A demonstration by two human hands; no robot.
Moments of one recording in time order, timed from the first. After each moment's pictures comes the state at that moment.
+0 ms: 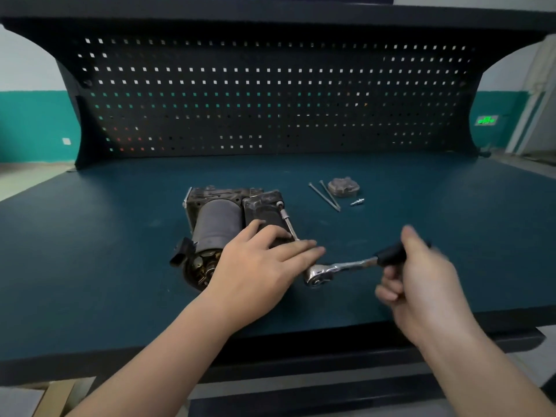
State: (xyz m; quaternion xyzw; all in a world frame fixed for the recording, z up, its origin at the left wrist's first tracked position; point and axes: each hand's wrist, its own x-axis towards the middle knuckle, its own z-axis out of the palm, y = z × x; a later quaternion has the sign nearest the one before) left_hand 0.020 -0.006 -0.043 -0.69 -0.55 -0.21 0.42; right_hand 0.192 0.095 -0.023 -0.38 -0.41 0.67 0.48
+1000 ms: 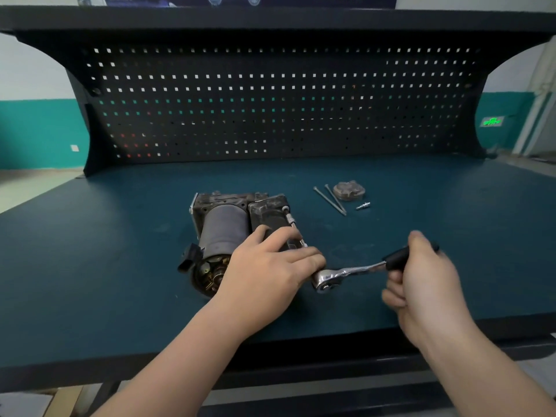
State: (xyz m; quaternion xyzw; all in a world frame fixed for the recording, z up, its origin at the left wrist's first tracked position) left_hand 0.023 -0.006 -0.040 -0.69 -0.56 -0.21 0.40; right_hand 0.183 0.097 -0.024 -0.41 -0.43 0.63 0.50
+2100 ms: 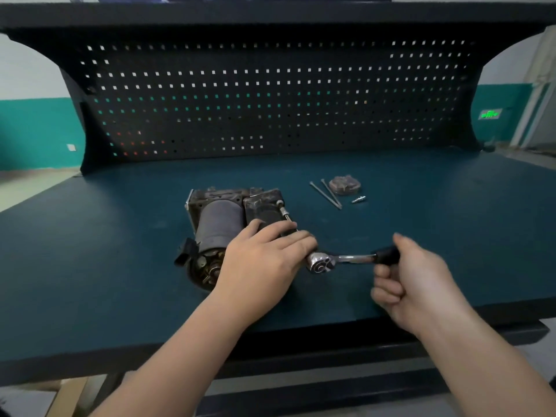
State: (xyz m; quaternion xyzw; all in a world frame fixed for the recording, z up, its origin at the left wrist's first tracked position) left_hand 0.028 -0.006 -0.039 -0.66 -0.59 -0.24 0.39; right_hand 0.190 0.095 -0.022 -0.39 -0.39 0.72 0.42
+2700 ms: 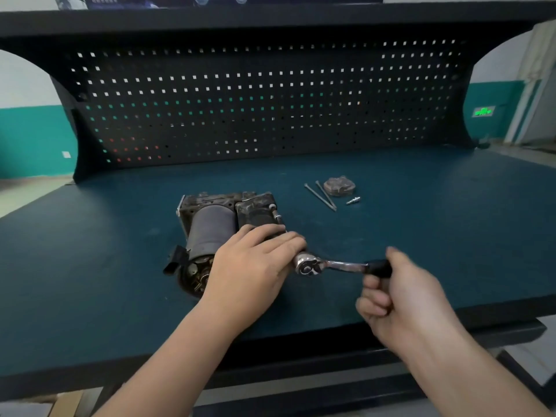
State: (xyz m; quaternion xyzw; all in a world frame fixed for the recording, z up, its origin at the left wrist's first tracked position) left_hand 0.031 -0.010 -0.033 -0.66 -0.61 -0.25 0.36; right_hand 0.191 0.080 -0.027 -0.36 -0.31 0.77 0.43
